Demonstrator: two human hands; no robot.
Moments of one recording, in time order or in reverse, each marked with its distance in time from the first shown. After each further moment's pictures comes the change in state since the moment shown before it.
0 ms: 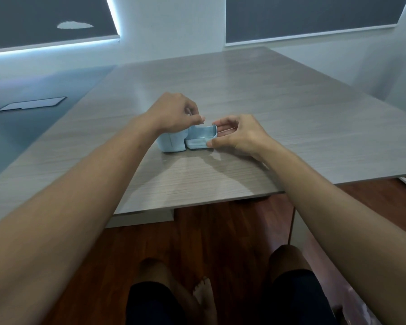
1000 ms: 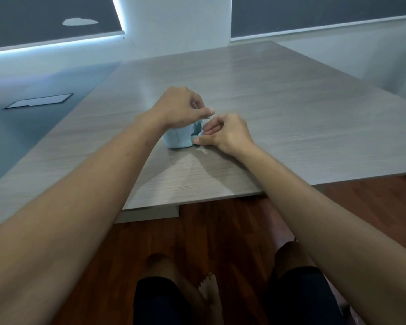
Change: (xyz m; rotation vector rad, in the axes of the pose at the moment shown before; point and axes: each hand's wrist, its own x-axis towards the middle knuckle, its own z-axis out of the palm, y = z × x) left_hand -0.003 -0.001 -0.001 -0.098 0.031 -0.037; right_hand 0.004 -0.013 0.048 -0.021 0.134 0.013
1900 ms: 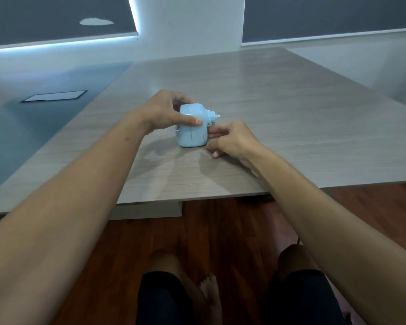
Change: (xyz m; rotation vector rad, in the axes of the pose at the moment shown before) left_hand -0.029 -0.048 -0.019 -0.568 -0.088 -0.157; right_hand -0.015 -0.011 0.009 0.148 -0.158 0.142
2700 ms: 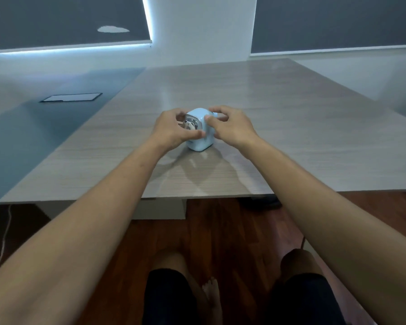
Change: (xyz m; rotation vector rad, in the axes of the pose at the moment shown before) left_hand -0.038 -0.014 0.023 -0.032 0.365 -0.061; right_hand 0.006 -0.035 0.017 -0.137 0.117 -0.229
